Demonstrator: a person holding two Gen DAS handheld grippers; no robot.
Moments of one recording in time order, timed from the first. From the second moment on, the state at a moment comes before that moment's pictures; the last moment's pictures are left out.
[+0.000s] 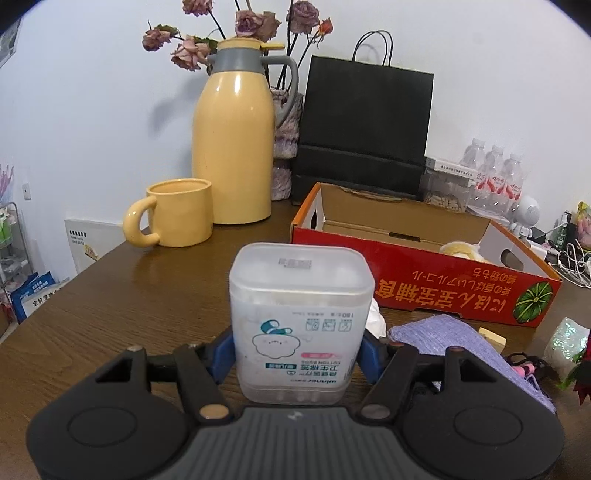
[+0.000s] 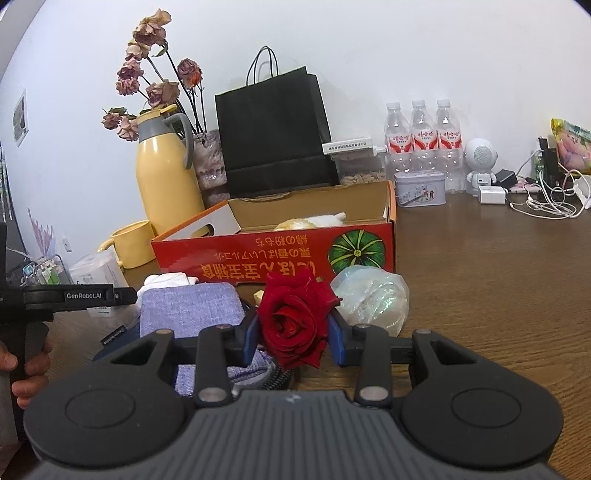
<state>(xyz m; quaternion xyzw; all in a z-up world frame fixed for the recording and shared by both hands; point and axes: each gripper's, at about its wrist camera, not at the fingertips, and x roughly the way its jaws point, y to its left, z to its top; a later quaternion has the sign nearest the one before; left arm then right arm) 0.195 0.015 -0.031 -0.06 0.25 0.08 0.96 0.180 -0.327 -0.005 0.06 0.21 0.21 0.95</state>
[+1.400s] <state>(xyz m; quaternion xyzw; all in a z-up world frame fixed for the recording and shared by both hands) 0.347 -0.029 0.061 -0.02 0.18 0.03 0.98 0.352 -0.301 0.075 0.02 0.18 0.18 0.97</state>
